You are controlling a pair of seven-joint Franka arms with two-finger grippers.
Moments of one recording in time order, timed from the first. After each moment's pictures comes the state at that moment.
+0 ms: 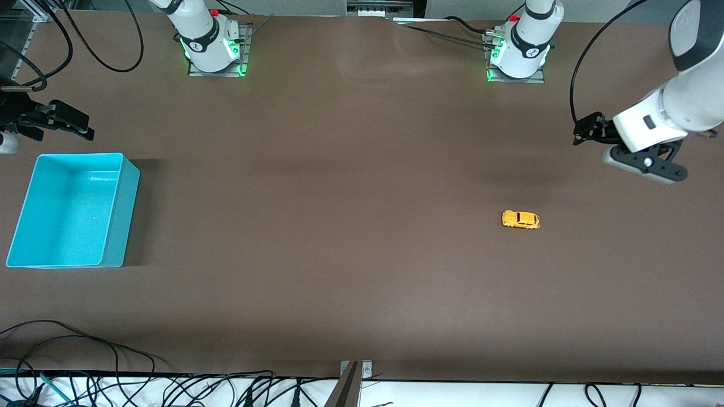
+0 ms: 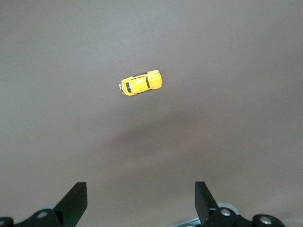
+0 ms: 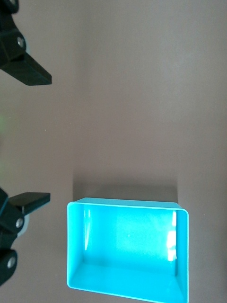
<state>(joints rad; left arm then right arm) 0.02 0.07 -0.08 -1.72 -0.01 1.59 0.33 0.12 0.06 -0.14 -1.52 0.01 1.51 -0.05</state>
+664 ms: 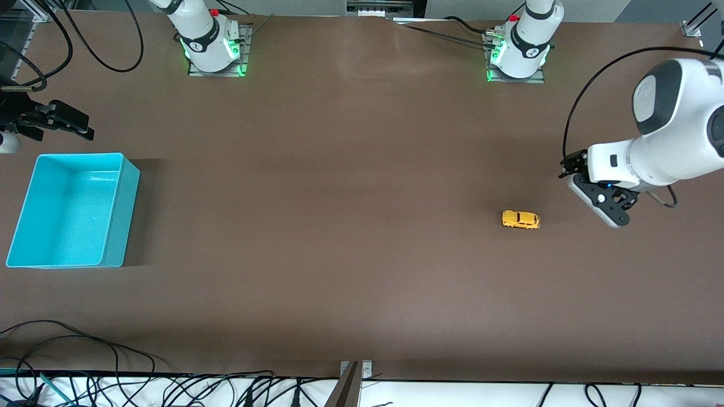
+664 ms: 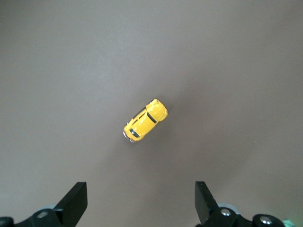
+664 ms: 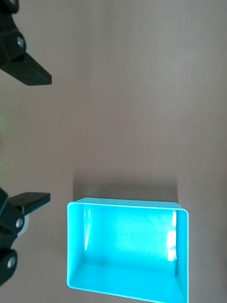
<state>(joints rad) 0.02 0.22 -0.08 -1.75 0.00 1.86 0.82 0.12 0.05 -0.14 -1.52 0.01 1.51 -0.05</state>
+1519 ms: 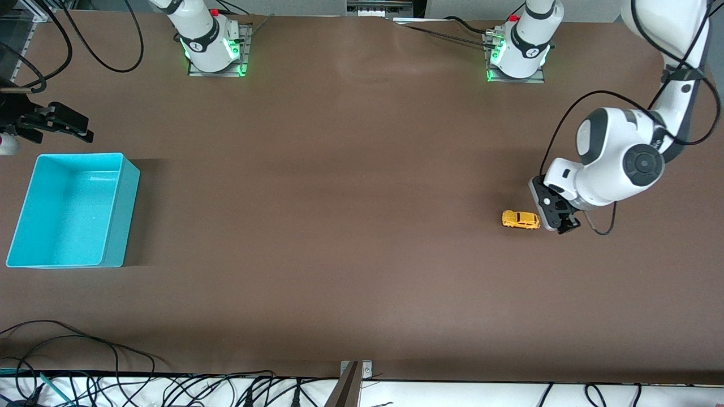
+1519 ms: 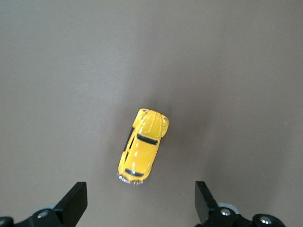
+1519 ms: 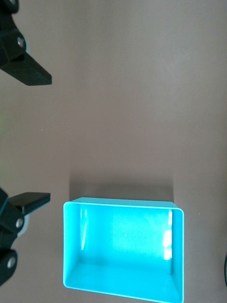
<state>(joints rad) 0.01 0.33 -0.08 -2.03 0.00 2.28 1.26 0.12 0.06 -0.14 -1.52 0.01 1.53 -0.05</state>
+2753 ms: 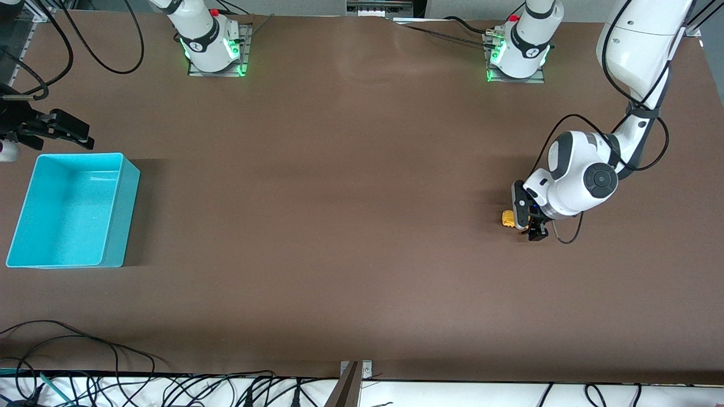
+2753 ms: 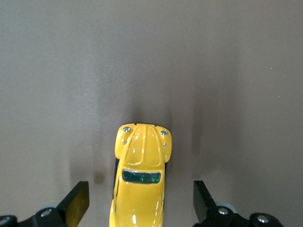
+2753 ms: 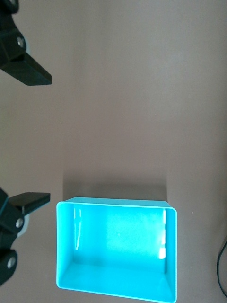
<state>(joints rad) 0.01 0.50 -0.09 -2.06 0.00 2.50 1.49 0.12 0.07 -0.14 -1.52 0.01 1.56 -0.05</state>
